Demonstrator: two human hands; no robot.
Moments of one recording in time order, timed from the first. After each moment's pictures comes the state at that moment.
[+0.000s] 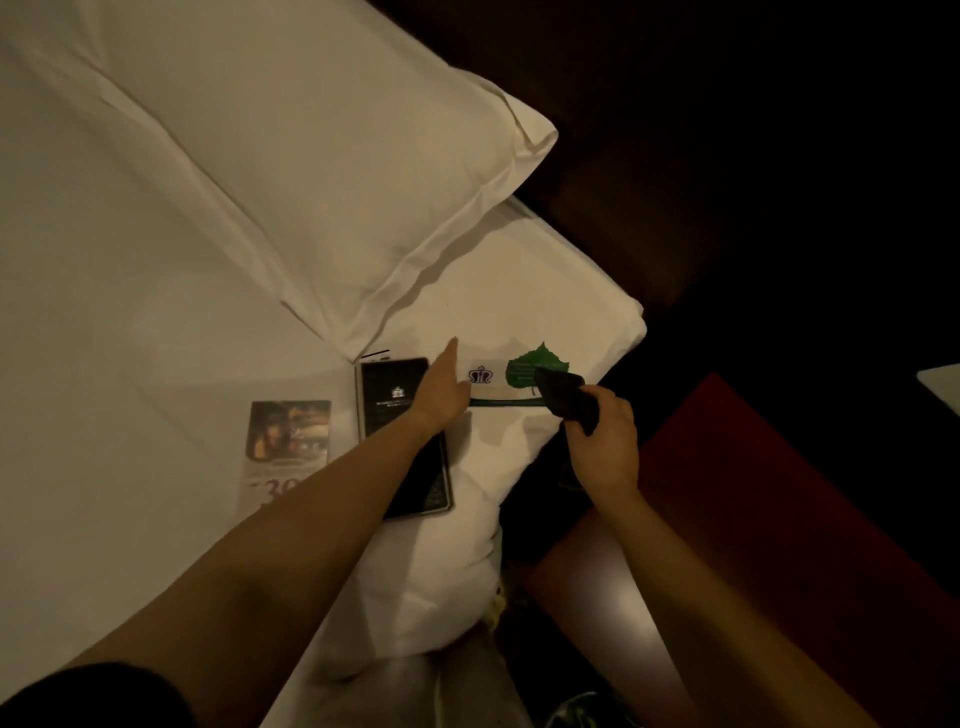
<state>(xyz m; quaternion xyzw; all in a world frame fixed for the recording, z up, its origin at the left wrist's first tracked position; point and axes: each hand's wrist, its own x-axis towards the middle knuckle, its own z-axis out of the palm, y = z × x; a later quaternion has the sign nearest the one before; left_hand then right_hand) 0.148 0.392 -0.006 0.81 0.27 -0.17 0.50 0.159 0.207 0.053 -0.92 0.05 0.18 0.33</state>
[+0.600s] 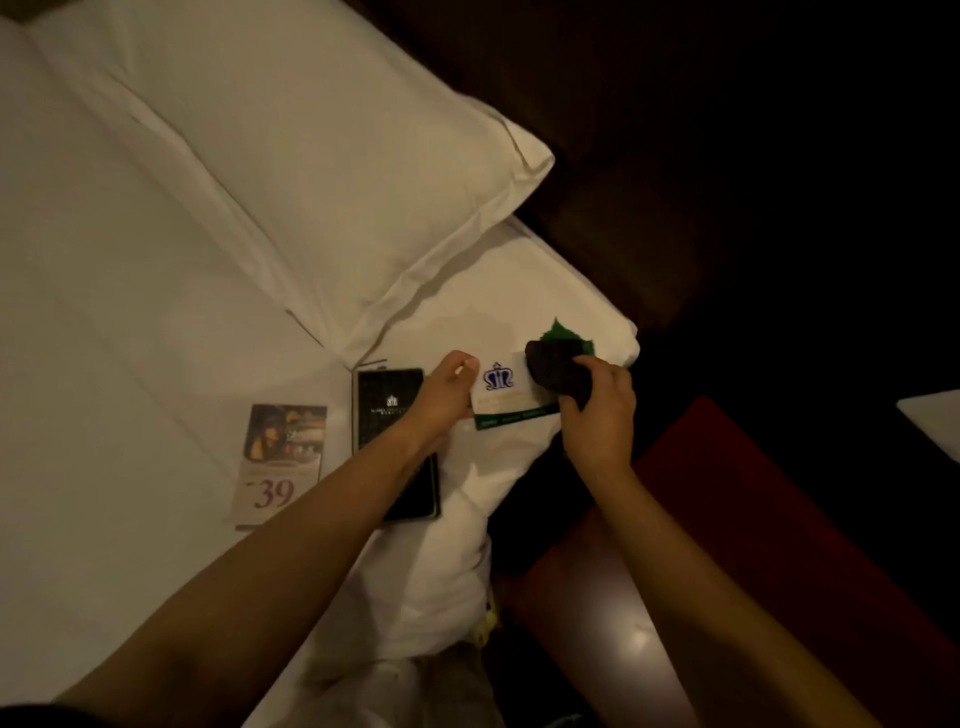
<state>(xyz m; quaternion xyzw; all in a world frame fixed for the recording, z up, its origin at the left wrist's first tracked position) 0.151 0.371 0.042 0.61 0.34 -0.09 0.71 0.189 0.215 0.088 -0.93 -0.02 0.13 0.34</state>
